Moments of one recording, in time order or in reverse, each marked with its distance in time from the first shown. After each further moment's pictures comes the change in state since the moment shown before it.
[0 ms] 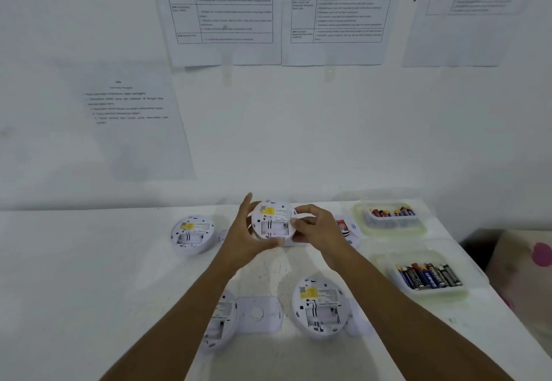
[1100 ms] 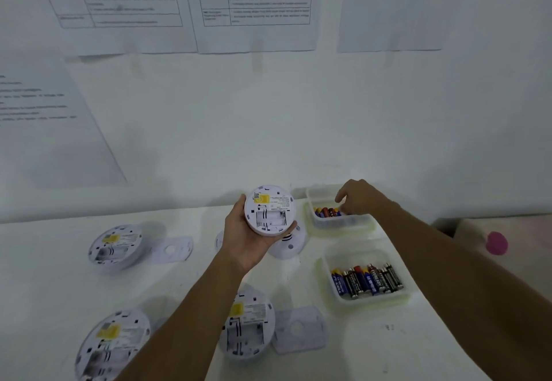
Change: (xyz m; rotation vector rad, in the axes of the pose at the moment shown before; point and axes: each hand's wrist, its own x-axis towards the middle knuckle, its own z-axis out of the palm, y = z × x) left_hand 0.050 0.046 0.143 -1.266 -0.125 -0.463; right_hand 0.091 -0.019 -0.234 -1.258 -0.019 0.015
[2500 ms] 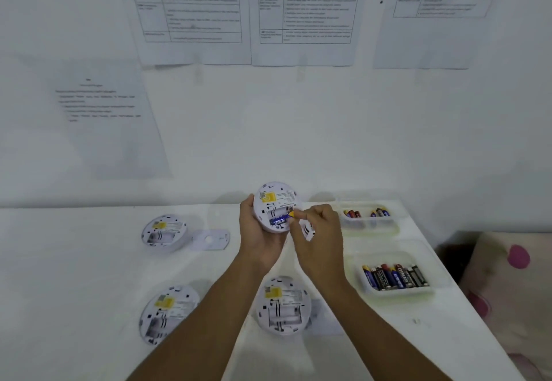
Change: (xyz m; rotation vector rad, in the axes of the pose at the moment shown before) left_hand -0.056 0.021 0.002 0.116 0.106 0.267; right_hand -0.134 -0.178 0.089 0.676 0.739 -0.234
